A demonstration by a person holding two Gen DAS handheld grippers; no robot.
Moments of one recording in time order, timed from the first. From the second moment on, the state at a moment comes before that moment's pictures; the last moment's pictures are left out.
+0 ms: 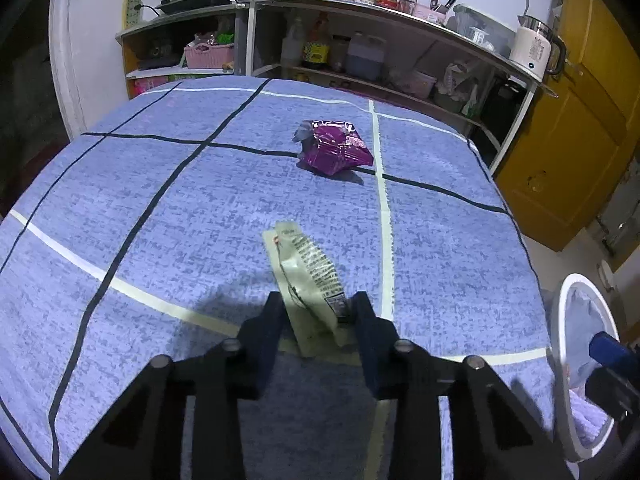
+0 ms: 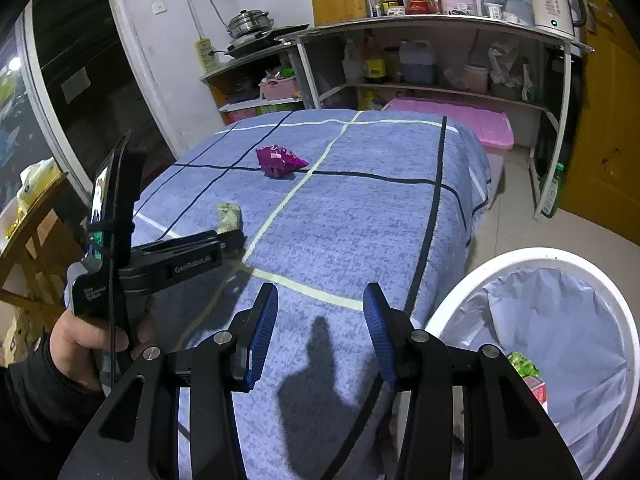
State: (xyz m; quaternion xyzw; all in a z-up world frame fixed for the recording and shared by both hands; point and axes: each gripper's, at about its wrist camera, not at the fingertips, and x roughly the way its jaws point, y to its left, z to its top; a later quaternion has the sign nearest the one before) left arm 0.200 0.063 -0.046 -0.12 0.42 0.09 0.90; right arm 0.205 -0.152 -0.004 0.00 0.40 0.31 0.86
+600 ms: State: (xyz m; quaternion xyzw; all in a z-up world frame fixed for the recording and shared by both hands) left arm 0.153 0.094 -0.020 -0.14 0.38 0.05 0.91; right arm 0.209 -0.093 0.031 -0.09 0.36 0.34 0.87
